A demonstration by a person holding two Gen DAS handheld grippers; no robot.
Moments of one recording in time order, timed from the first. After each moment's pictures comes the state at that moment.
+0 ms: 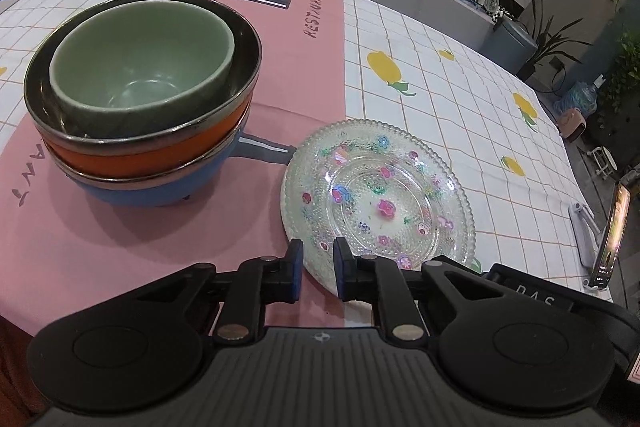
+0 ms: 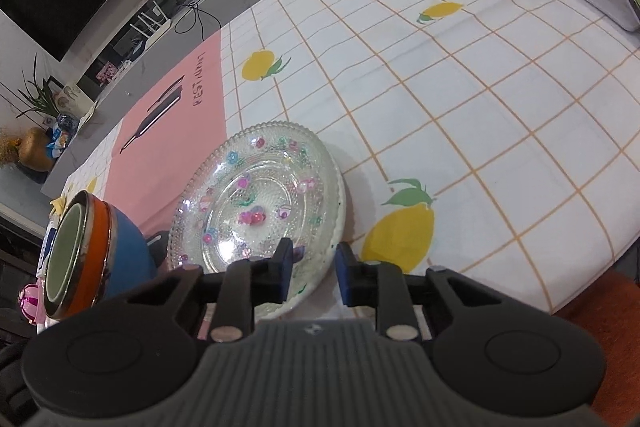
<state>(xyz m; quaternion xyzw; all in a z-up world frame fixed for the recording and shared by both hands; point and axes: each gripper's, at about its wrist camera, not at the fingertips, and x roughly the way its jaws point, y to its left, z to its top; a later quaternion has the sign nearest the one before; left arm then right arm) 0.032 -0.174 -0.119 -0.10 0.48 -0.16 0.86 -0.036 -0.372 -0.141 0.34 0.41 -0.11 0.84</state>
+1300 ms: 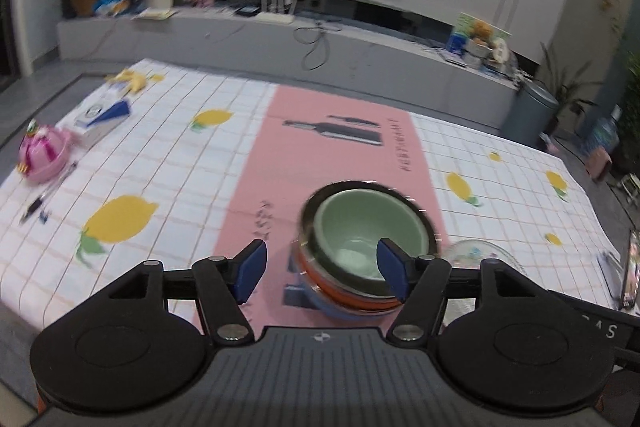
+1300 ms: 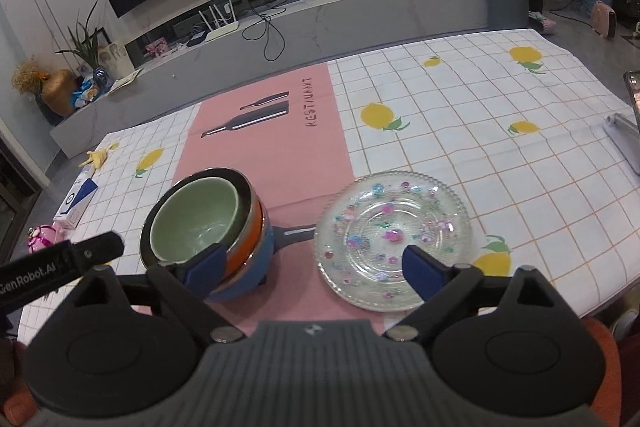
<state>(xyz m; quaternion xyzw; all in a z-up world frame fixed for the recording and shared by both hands) 0.030 -0.036 -0.027 -0.06 0.37 -0.11 0.92 -0.036 -0.249 -0.039 0.19 0.38 -0.09 0.90</state>
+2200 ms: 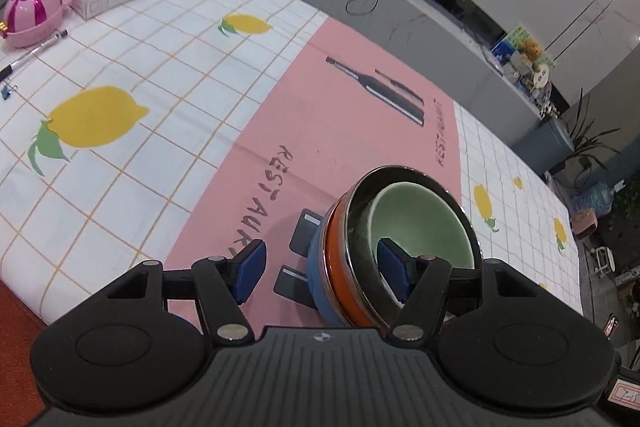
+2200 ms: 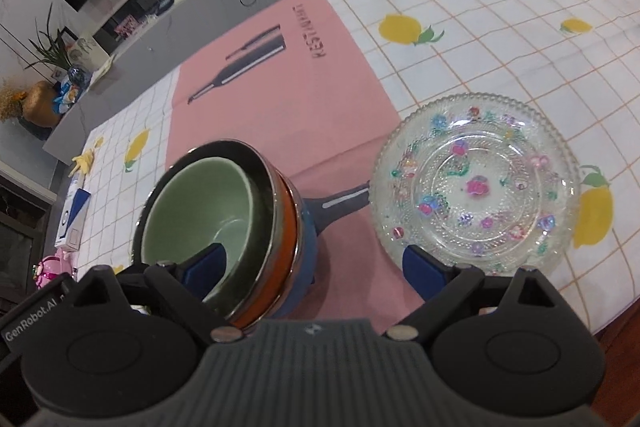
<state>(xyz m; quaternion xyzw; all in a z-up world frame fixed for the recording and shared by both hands) 0.096 -0.006 -0.083 -0.20 0.47 -0.09 0.85 0.047 -0.238 -0.095 0.30 0.46 -0.08 0.83</state>
